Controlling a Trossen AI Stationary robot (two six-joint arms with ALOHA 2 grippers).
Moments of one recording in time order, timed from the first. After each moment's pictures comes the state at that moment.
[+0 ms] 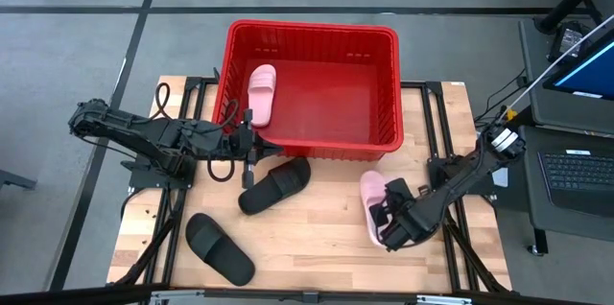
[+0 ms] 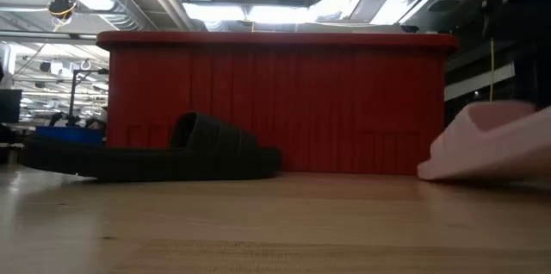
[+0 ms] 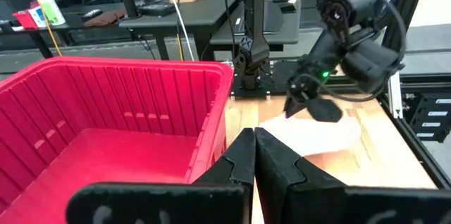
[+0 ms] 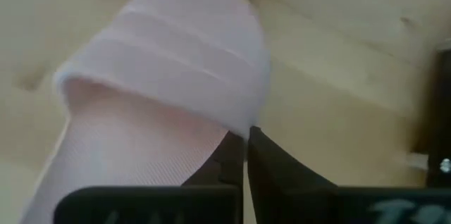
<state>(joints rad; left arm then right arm) -0.23 1.06 1.02 -0.21 -0.37 -0.01 0.72 1.64 1.03 -1.20 0.37 1.93</state>
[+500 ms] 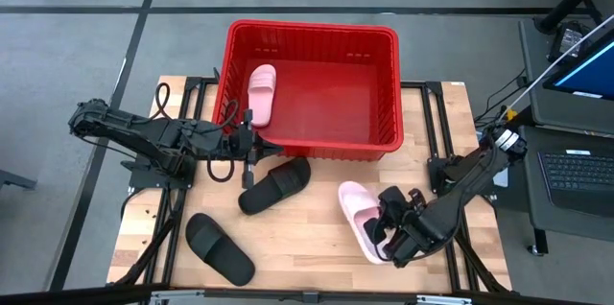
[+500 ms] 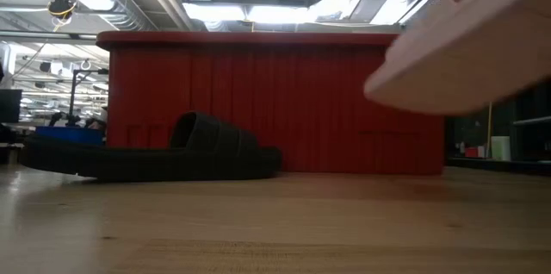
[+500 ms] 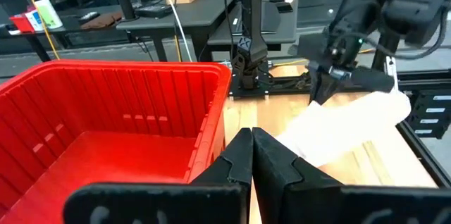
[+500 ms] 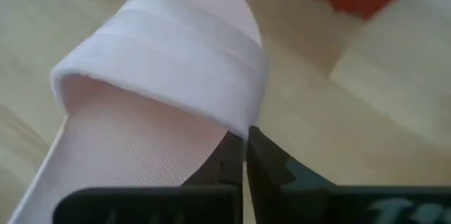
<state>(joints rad) -0.23 1.06 1.02 -0.20 -0.37 0.01 0.78 1.64 1.31 -1.24 0.52 1.76</state>
